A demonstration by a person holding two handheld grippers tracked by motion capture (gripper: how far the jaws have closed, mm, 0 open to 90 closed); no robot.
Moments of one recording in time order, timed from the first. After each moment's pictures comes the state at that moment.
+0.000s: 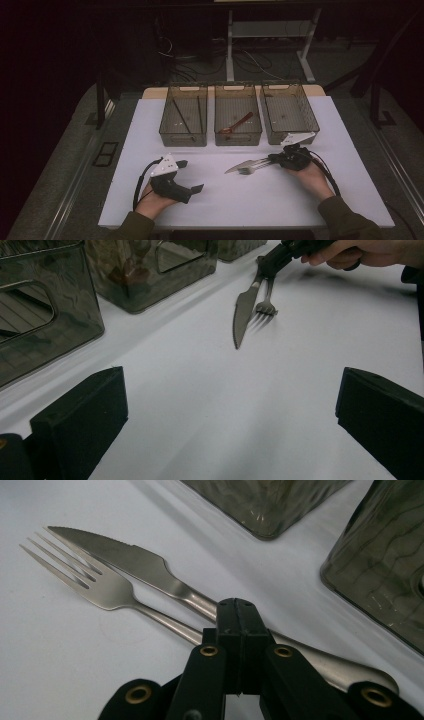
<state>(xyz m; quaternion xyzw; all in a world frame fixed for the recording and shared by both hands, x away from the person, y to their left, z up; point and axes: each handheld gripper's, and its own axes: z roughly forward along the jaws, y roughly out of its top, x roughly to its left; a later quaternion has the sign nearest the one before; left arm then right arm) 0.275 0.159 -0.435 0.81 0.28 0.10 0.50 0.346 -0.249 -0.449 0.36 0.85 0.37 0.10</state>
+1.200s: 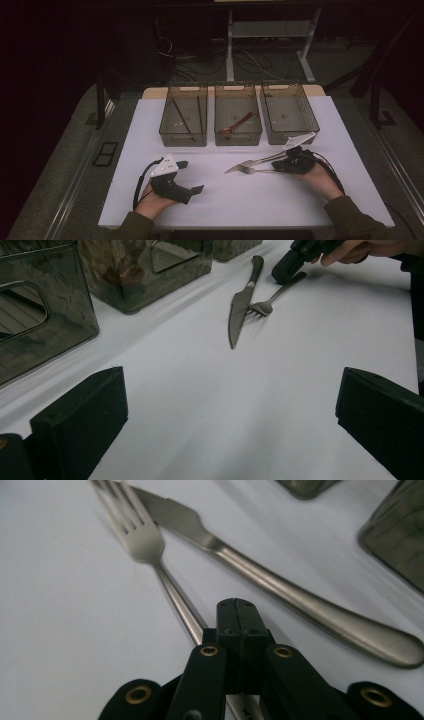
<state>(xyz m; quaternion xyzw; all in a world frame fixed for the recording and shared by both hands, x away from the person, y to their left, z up) 0.274 0.158 -0.435 0.82 0.27 0.09 0.50 0.339 -0.257 -0.445 0.32 0.89 0.33 0.05</state>
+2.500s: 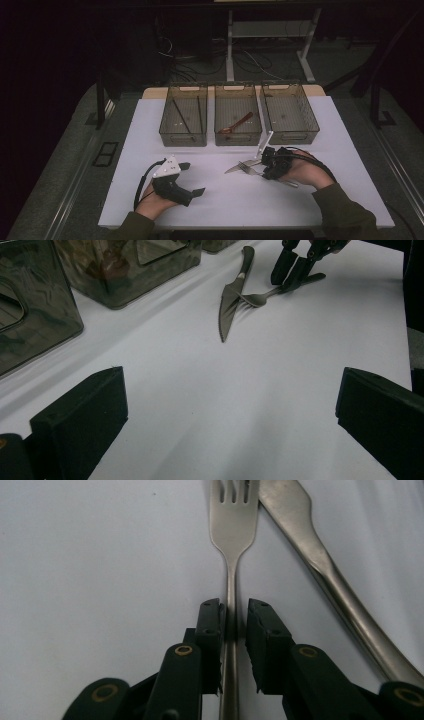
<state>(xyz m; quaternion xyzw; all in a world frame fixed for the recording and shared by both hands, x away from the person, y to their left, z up) 0.274 0.155 -0.437 0.83 0.26 0.08 0.50 0.340 -0.184 -0.417 0.19 0.97 0.12 0.02</state>
